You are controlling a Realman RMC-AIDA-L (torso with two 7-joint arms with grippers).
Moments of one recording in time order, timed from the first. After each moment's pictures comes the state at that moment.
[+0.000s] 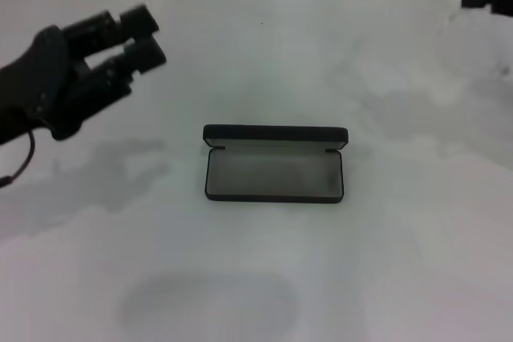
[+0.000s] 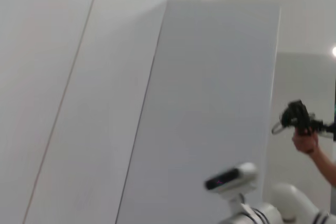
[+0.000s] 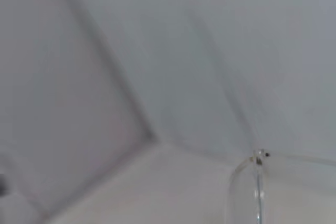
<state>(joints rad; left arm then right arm) -0.33 -2.05 0.87 0.69 1.31 1.94 -1.36 0.44 2.02 -0.80 -1.37 -1.80 -1.66 2.17</state>
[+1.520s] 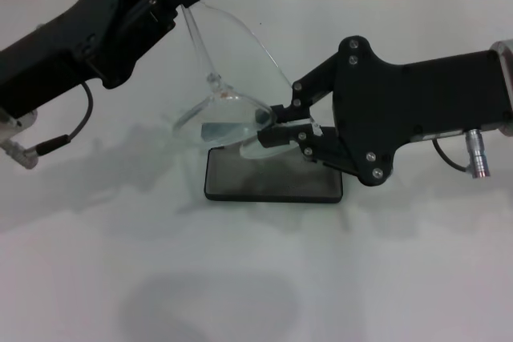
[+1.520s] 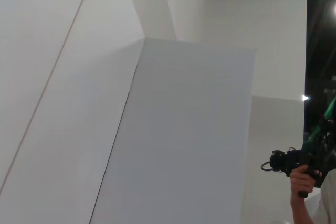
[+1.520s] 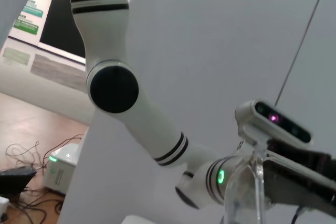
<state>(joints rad) -0.47 -2.08 0.88 0.58 1.25 1.94 -1.37 0.44 2.02 -1.40 -1.29 -1.41 -1.59 1.25</state>
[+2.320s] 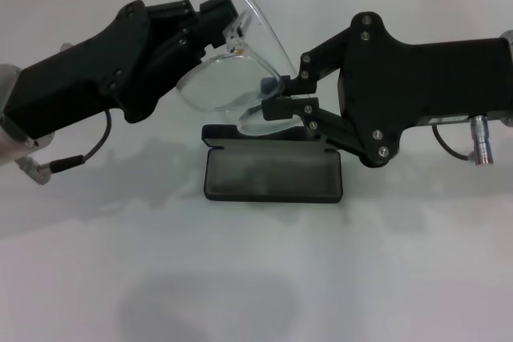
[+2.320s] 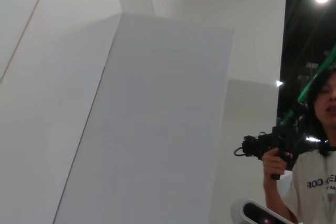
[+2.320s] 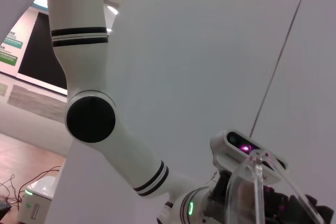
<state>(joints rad) -0.47 -2.08 0.96 0.58 1.25 1.95 -1.36 0.44 2.02 -1.39 -1.21 -1.30 -1.59 1.19</state>
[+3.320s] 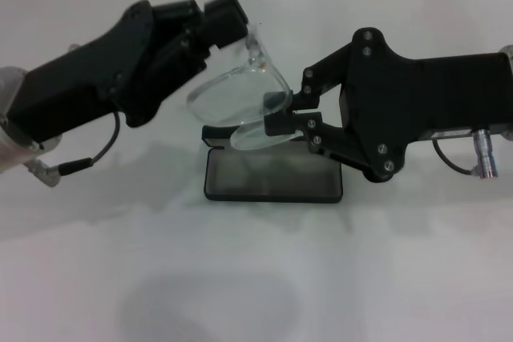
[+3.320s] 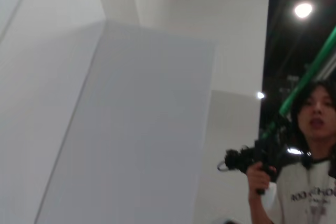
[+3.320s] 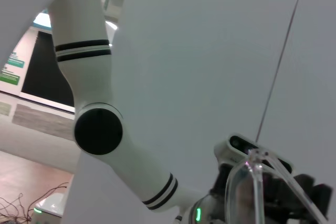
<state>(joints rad) -0.49 -2.09 0.99 0.54 1.22 1.99 -1.34 0.44 2.02 -1.41 -1.15 -1.28 -1.62 1.18</state>
